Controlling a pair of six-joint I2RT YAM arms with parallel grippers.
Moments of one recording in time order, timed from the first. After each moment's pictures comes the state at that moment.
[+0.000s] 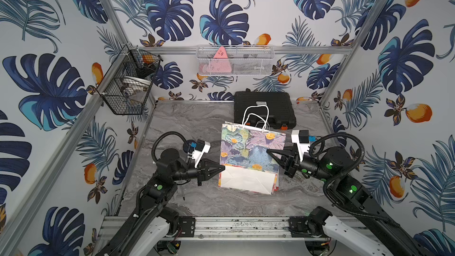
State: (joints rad) left arm -0.32 0.68 0.53 -0.03 1.02 -0.41; right arm 0.66 0.68 0.80 -0.12 -0.44 0.26
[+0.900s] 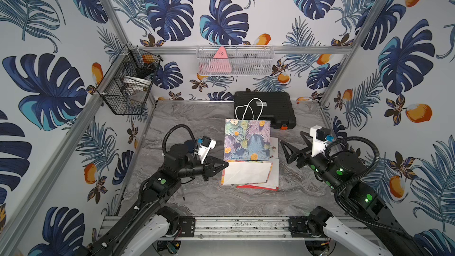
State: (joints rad) left arm -0.48 0.79 0.63 -0.15 0.76 -0.45; right arm 0.66 0.53 0.85 -0.34 0.18 0.13
